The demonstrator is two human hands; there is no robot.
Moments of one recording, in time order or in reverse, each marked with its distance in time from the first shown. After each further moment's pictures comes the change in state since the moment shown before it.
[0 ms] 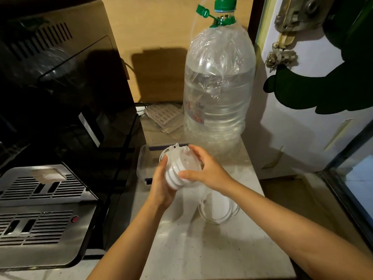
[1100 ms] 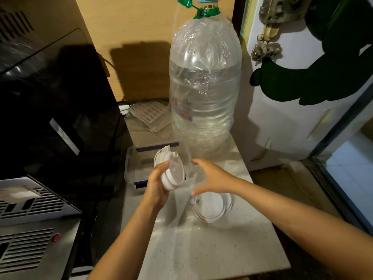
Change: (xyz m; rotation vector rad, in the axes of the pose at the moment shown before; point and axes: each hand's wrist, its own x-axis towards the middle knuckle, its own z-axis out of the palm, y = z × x) left_hand 0.017 -0.008 0.001 0.059 0.130 -0.074; right_hand 0.009 0.047 -0.027 -0.464 -0.190 0.126
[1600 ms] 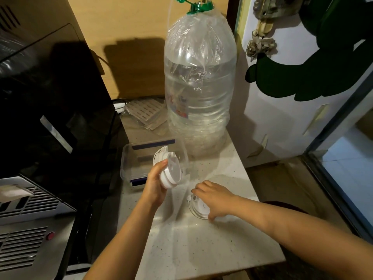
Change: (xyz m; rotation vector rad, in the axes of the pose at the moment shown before) left_hand 0.004 -0.011 -0.004 0.090 0.012 -0.067; right_hand -0.014 0.045 0.043 -0.757 -0.211 -0.113
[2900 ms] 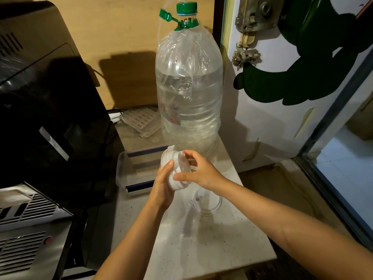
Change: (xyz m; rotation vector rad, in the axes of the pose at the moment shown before) left_hand -0.009 -0.002 0.032 -0.025 -0.305 0.174; right_hand -0.024 -0.022 -0.081 1.217 0.479 0.119
